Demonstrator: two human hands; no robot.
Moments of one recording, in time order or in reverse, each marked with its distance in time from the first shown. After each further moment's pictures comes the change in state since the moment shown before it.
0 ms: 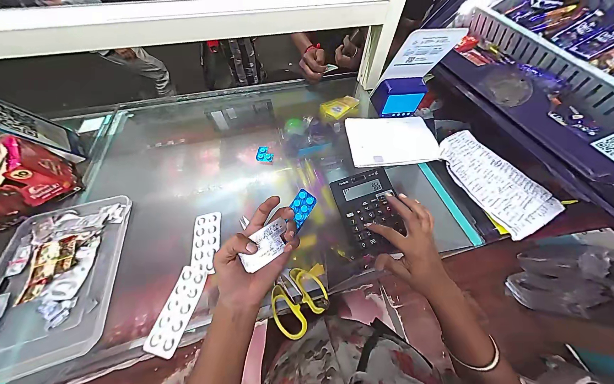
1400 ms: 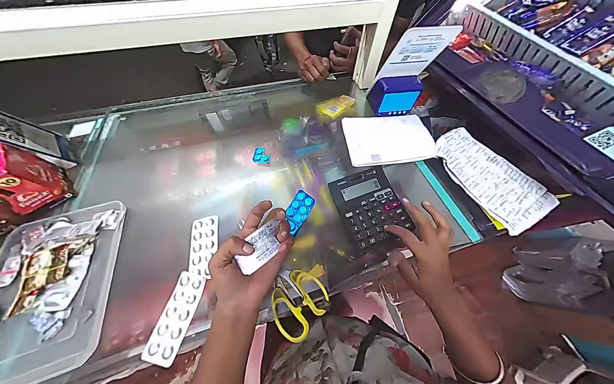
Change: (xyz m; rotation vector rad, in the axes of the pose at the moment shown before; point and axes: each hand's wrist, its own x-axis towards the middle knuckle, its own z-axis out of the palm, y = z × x) left_hand 0.000 0.001 -0.003 -0.006 0.076 0.065; right_hand -0.021 -0.001 0.000 -0.106 0.158 0.107
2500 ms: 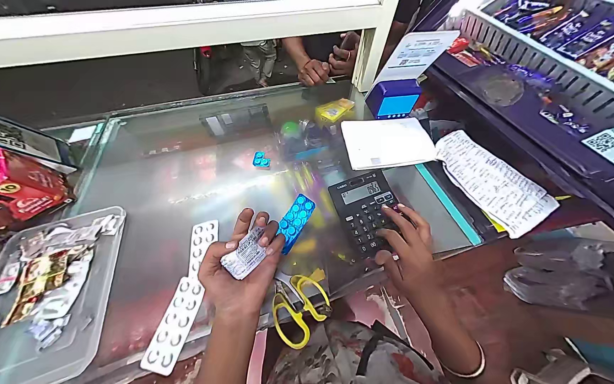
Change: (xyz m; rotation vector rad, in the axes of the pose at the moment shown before) left_hand 0.001 0.001 -0.002 -0.116 0.041 0.132; right_hand 0.009 -0.016 0.018 0.046 0.038 -0.026
